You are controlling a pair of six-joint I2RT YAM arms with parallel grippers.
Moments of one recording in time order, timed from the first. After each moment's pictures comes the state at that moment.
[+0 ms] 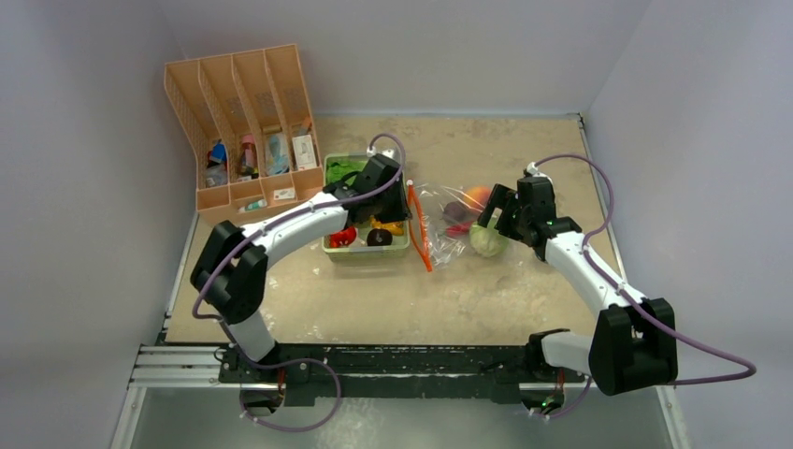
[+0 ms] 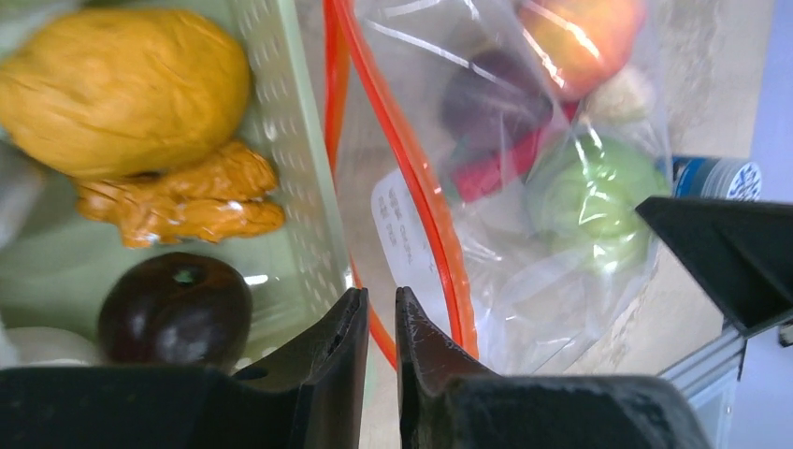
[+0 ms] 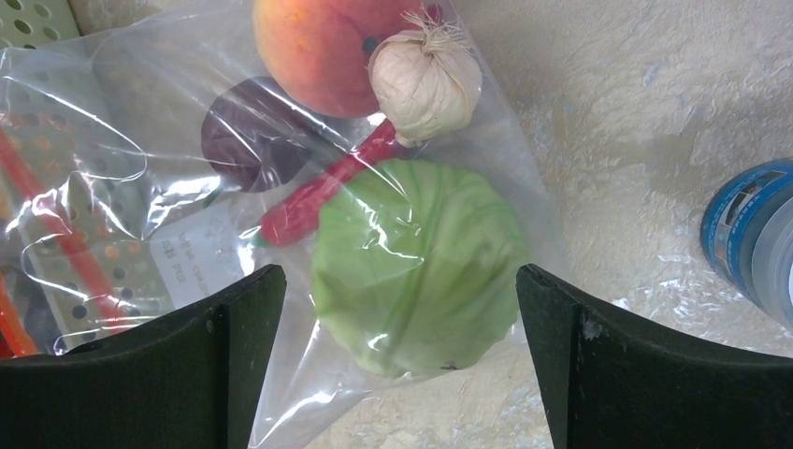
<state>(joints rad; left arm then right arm) -0.70 1.69 1.29 -0.35 -0.03 -0.74 0.18 1.24 0.78 -0.36 0.06 0.53</state>
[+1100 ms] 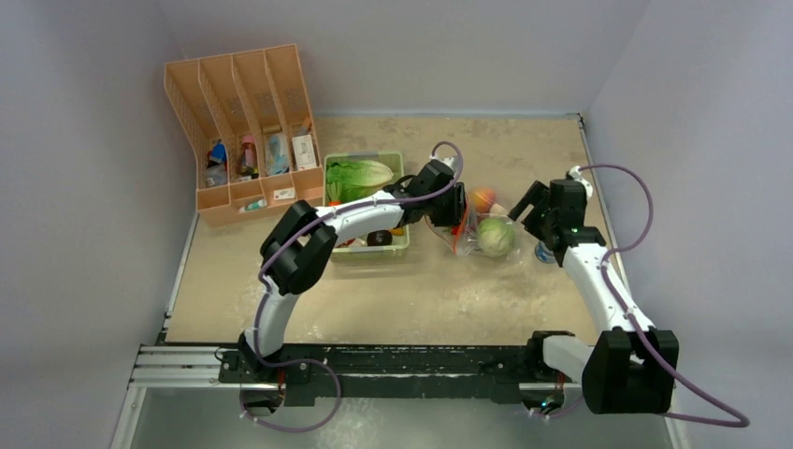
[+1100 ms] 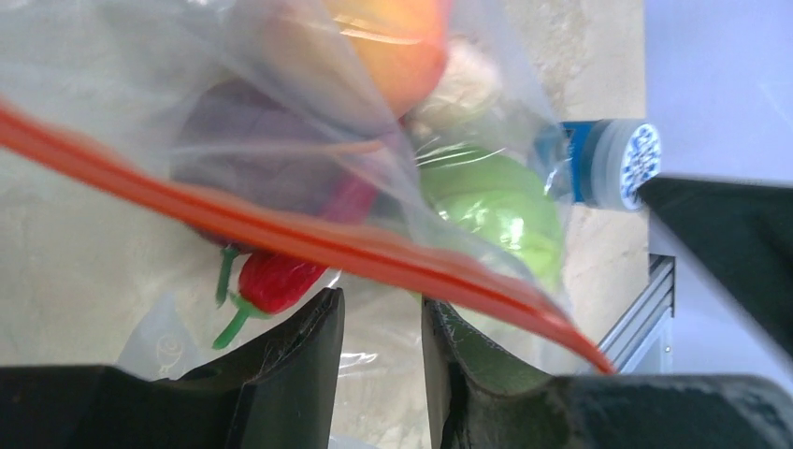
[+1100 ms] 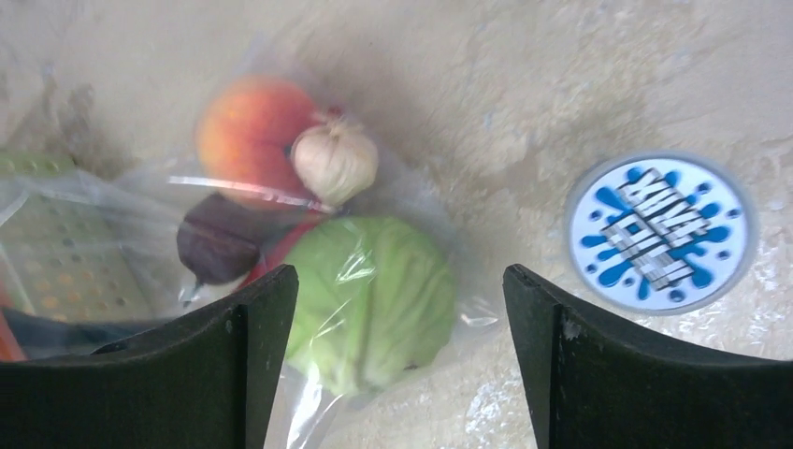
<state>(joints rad) -0.84 2.13 1.64 -0.19 0.18 -0.77 0.03 1.13 0.75 -0.38 0.12 0.60</state>
